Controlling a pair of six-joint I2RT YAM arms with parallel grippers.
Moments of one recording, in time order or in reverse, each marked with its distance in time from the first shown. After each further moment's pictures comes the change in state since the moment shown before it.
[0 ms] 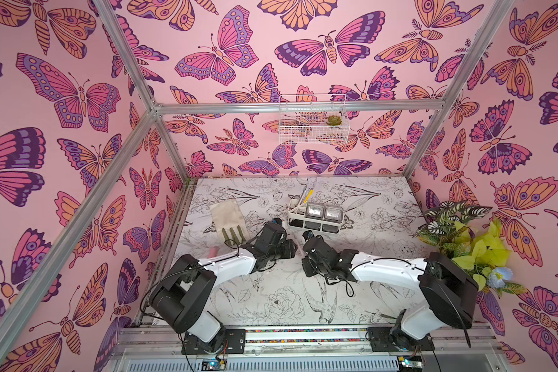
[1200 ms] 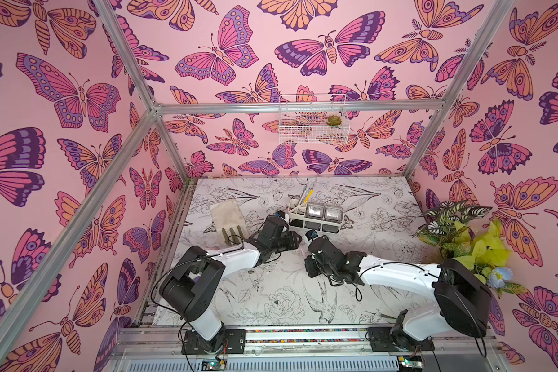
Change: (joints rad) left arm 0.022 0.095 0.076 0.118 0.083 -0.061; right arm 0.000 -0.079 -0.037 0.015 -0.020 0.000
